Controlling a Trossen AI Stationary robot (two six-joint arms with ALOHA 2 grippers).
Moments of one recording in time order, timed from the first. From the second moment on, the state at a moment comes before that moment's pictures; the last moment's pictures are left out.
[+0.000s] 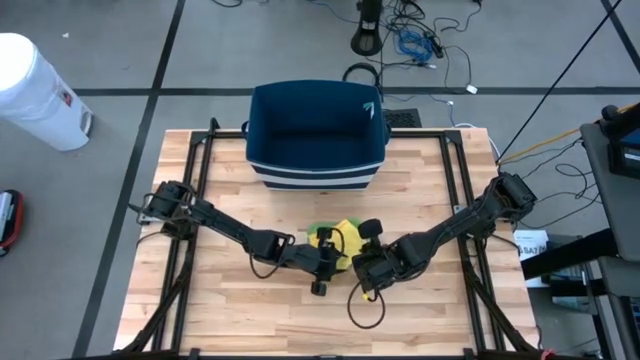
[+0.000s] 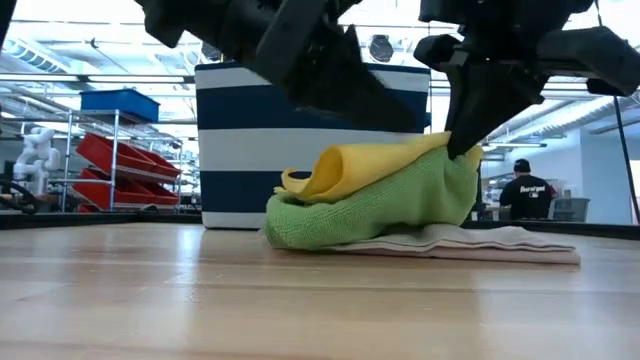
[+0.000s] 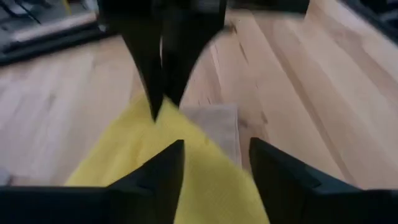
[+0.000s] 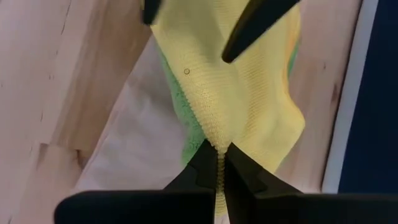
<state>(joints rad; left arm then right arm) -0.31 1.88 1.09 0.28 -0.25 0.09 0.45 1.70 1.18 -0.75 0.47 0.07</state>
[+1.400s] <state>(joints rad) -0.32 2.01 1.19 0.29 -0.68 0.06 0.39 1.61 1.22 -0.78 0.53 0.17</state>
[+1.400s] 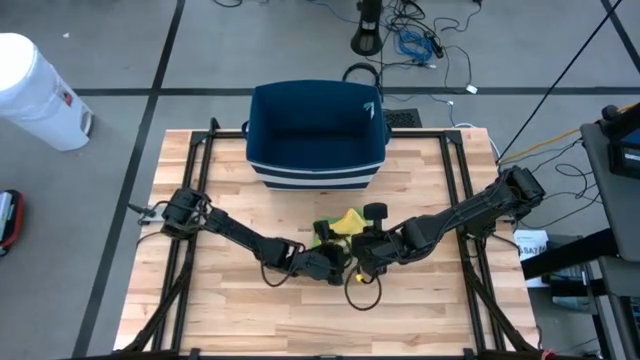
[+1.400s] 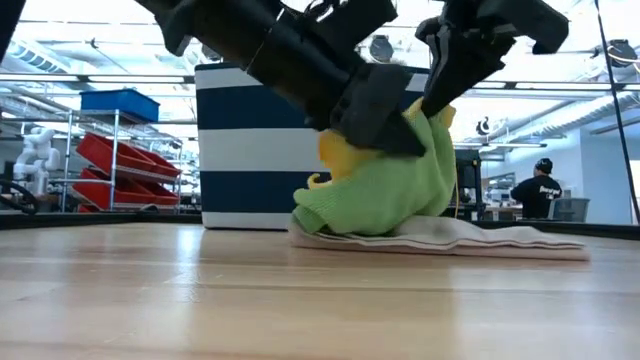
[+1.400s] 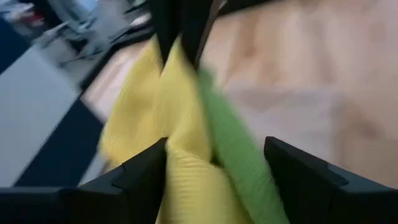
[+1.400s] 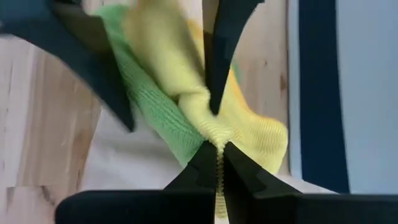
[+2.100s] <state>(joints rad) -0.42 2.01 1.19 0.08 -0.86 0.12 0.39 1.60 1.22 -0.82 0.58 0.21</state>
